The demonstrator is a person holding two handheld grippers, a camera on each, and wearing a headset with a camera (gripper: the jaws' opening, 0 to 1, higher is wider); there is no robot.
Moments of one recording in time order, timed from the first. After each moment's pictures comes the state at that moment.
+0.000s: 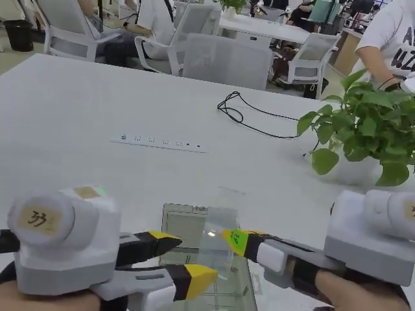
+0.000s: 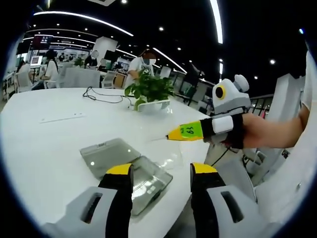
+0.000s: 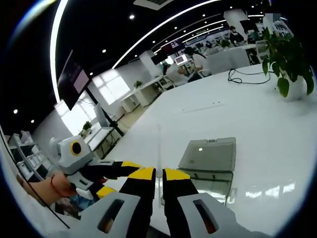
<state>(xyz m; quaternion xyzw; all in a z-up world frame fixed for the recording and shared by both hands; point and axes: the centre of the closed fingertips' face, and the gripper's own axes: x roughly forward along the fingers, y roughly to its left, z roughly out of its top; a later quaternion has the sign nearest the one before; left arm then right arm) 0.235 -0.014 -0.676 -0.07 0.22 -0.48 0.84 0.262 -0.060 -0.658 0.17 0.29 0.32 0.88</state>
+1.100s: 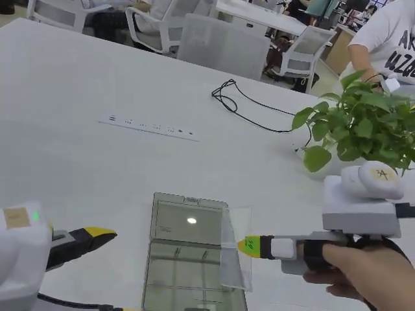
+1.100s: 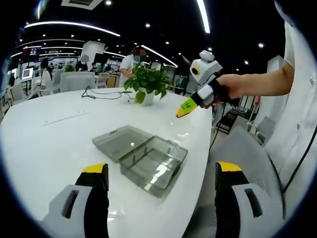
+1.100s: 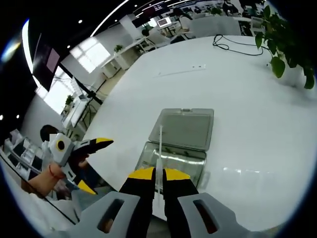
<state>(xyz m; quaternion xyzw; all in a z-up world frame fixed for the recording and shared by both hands) 0.234 0.032 -0.726 -0.01 0.21 -0.52 0.83 0.279 -0.098 -0.712 0.12 0.47 0.27 0.83</state>
